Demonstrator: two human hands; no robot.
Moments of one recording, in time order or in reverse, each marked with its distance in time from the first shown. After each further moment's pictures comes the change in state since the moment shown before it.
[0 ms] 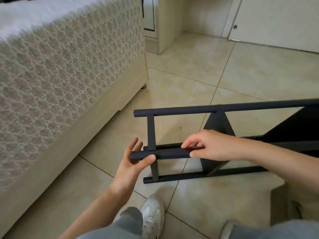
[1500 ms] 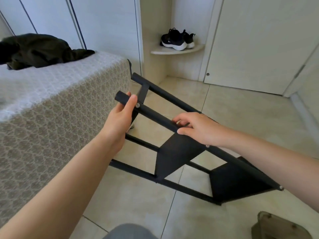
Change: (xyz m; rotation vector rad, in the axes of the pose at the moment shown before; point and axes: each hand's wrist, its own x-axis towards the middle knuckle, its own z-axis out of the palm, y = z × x) left_hand 0.064 0.250 0.054 0.053 0.090 0.337; right_hand -0.040 -0.069 -0.139 -0.060 0.504 -0.094
